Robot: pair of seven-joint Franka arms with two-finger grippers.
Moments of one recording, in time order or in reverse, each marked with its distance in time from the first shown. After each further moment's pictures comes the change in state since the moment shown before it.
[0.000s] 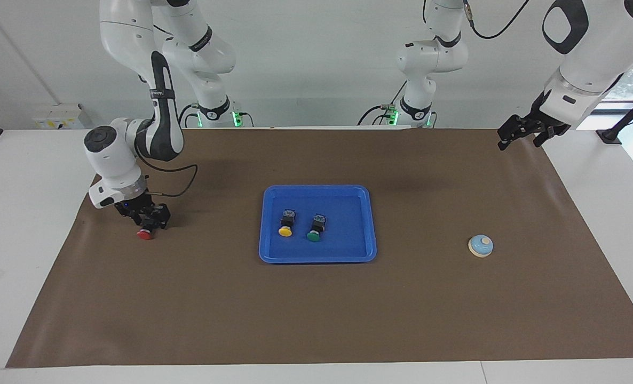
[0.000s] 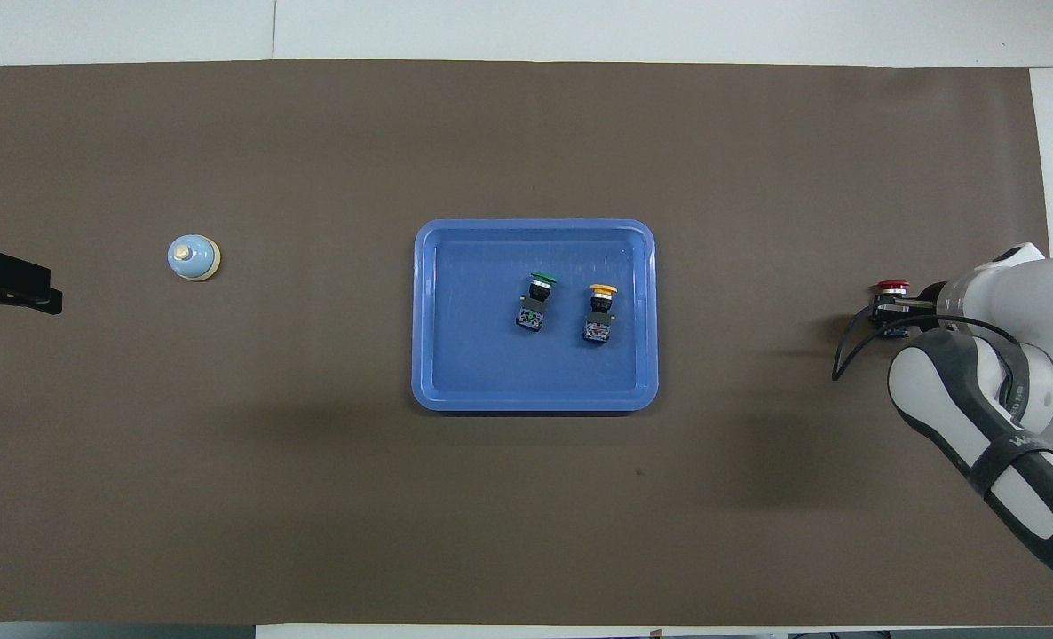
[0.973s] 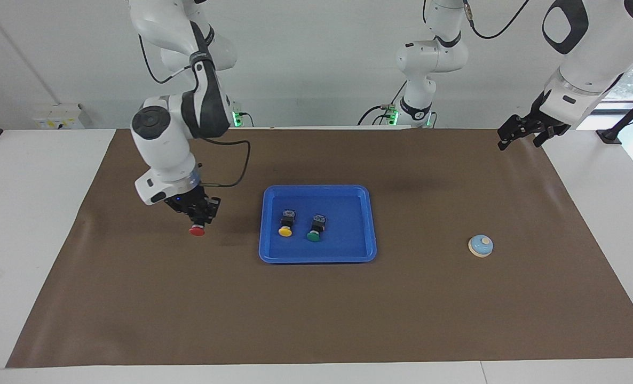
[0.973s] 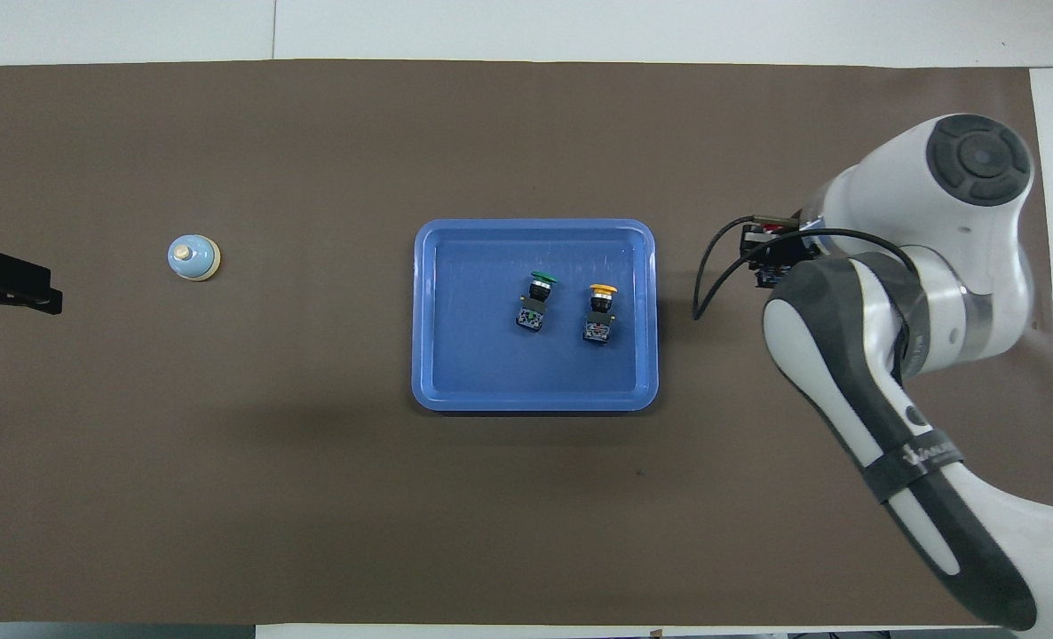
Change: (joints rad) left arm 0.000 0.000 0.000 0.000 0.000 0.000 0.000; right arm 0.369 0.015 0.036 0.412 0.027 -0.465 0.398
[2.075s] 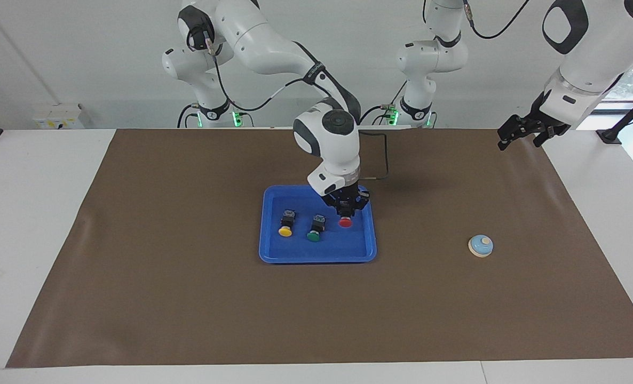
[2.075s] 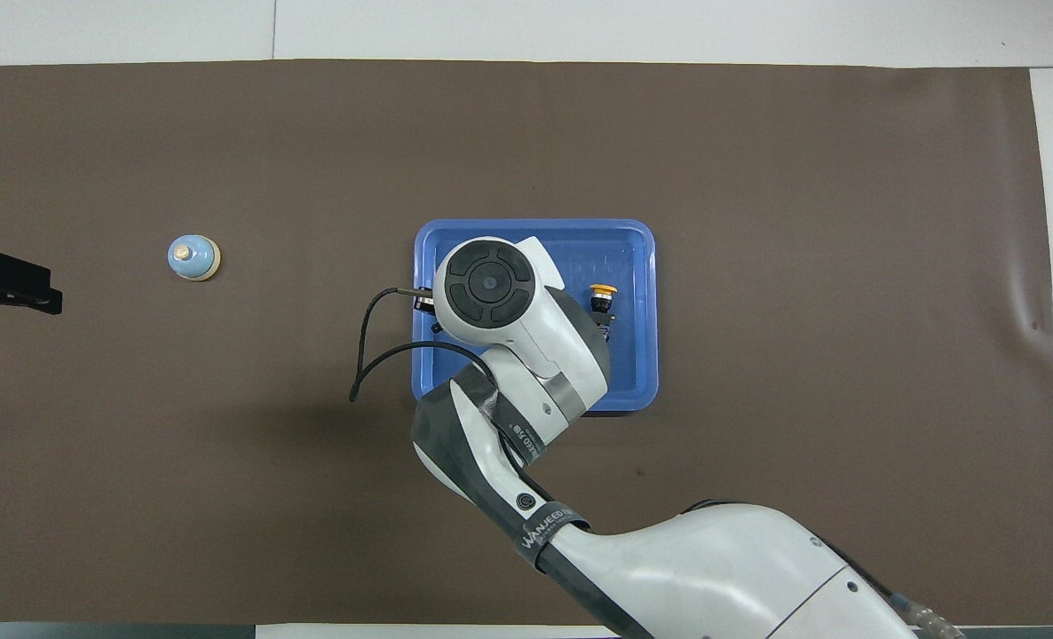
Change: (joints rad) left arm 0.000 0.000 0.000 0.000 0.000 0.000 0.000; right arm 0.489 0.366 -0.001 0.286 0.060 0.185 0.499
